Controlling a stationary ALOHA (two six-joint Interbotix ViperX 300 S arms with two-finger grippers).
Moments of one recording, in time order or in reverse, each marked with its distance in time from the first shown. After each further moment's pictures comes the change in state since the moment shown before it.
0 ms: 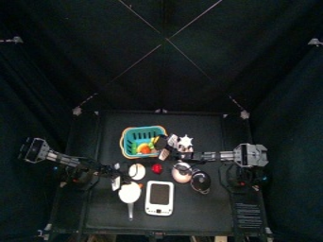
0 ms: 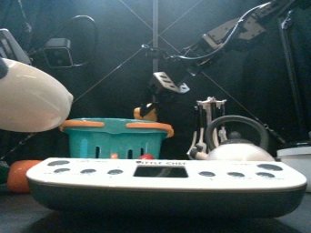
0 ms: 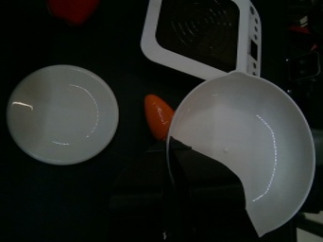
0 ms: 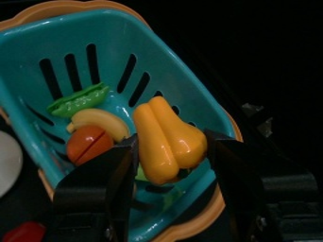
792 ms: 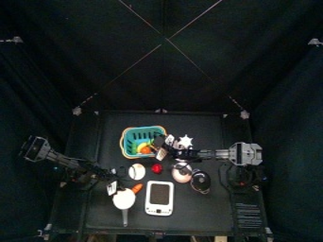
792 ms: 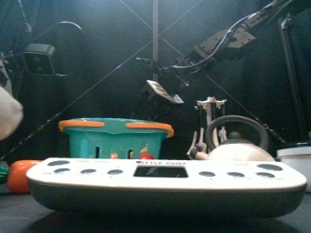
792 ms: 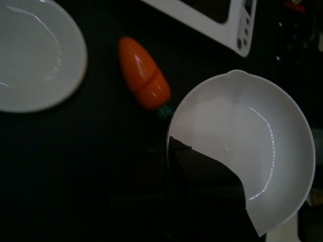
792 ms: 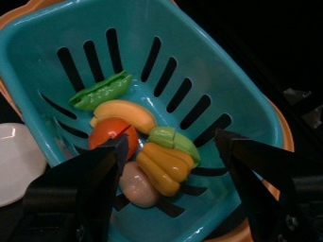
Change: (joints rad) left arm -0.135 0.012 0.044 -0.190 0.052 0.003; right arm -0.025 0.055 -0.023 0.091 -0.118 -0.008
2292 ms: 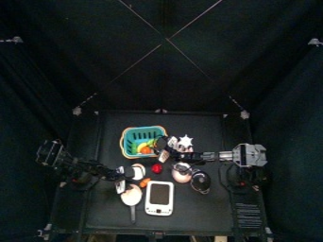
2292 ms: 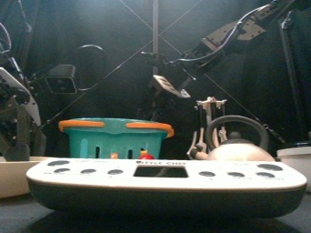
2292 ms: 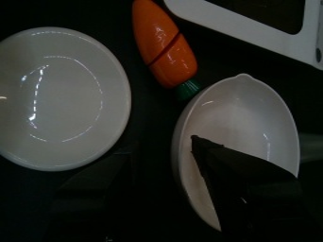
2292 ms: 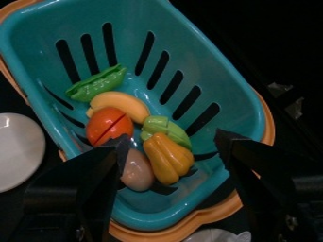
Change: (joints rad) left arm 0.121 0.259 -0.067 0.221 -0.183 0.002; right arm 0.046 -0.057 0.049 0.000 0.084 0.000
